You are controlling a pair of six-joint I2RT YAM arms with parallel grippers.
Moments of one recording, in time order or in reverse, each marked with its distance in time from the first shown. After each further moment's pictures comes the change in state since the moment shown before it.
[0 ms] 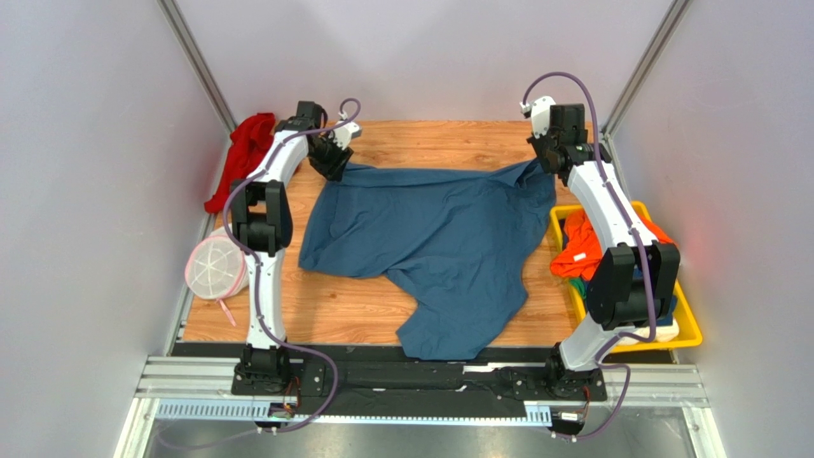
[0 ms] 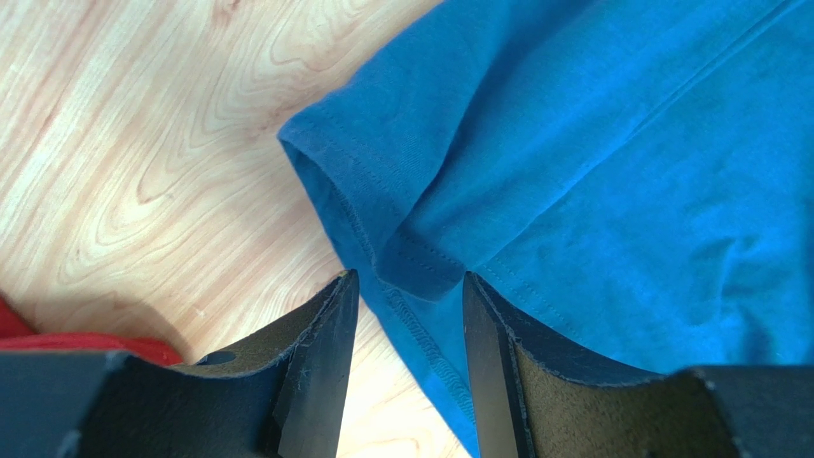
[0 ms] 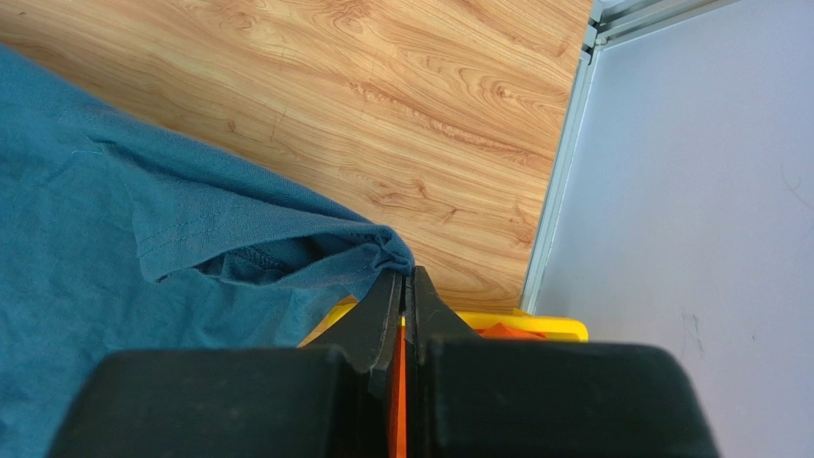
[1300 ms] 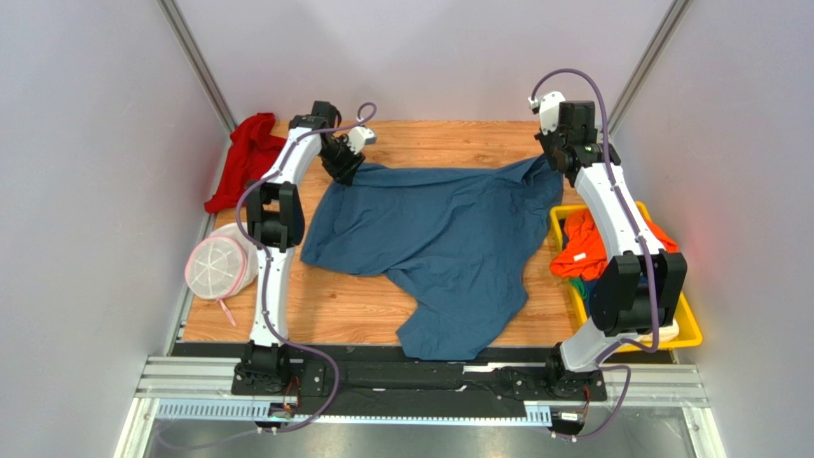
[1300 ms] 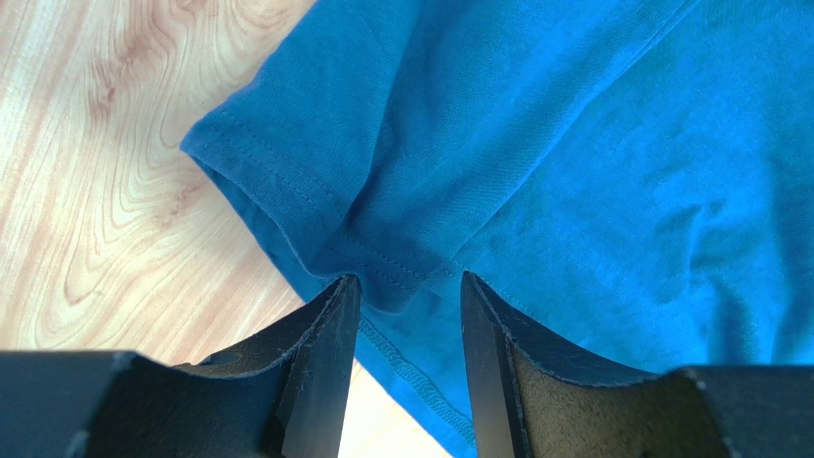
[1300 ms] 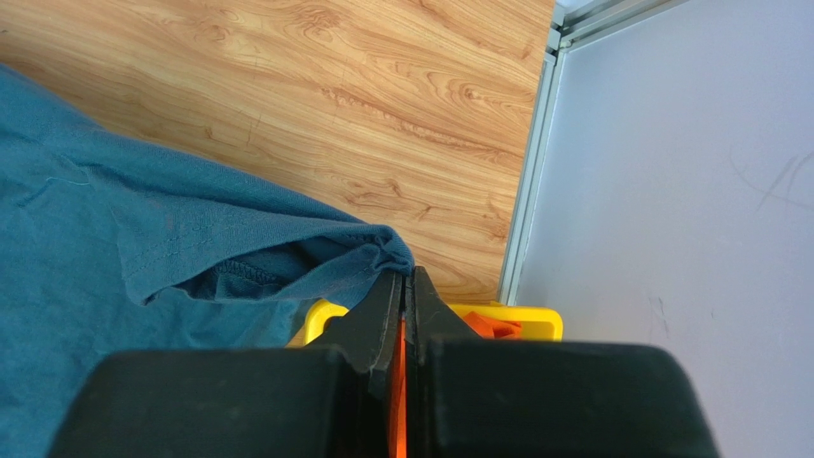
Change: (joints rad) left arm -0.043 0.143 0.230 -0.206 0.045 0.113; right arm -0.022 -0.040 0.005 -0.005 0.006 -0.007
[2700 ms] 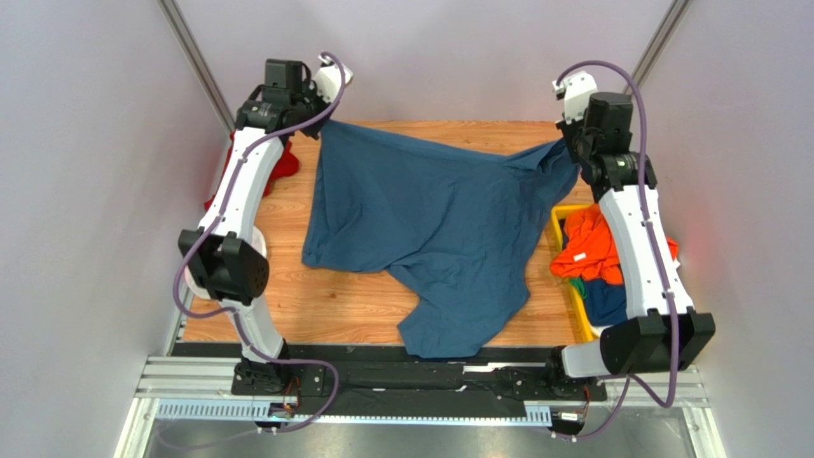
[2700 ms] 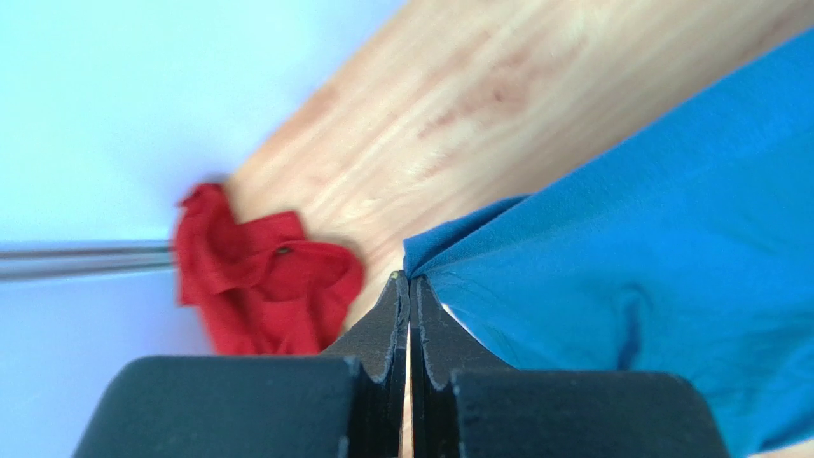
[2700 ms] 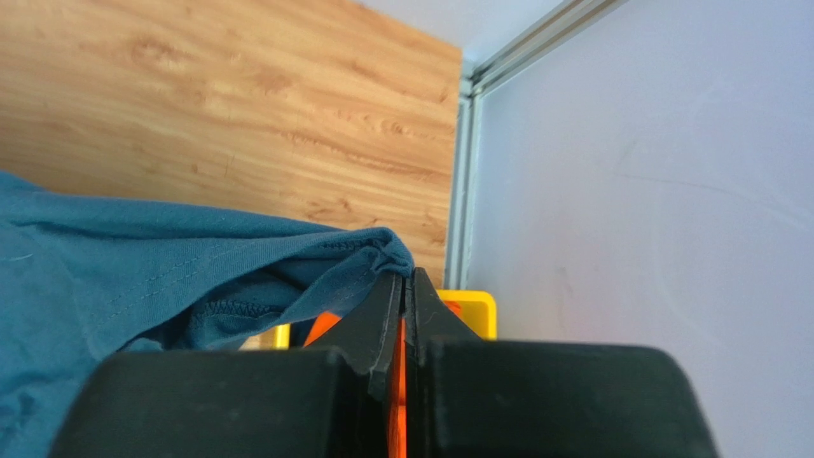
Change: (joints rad) left arm -0.037 -0.637 -0.324 0.247 -0.209 -0.195; right arm 0.000 -0.209 0.030 -0.070 0.024 0.000
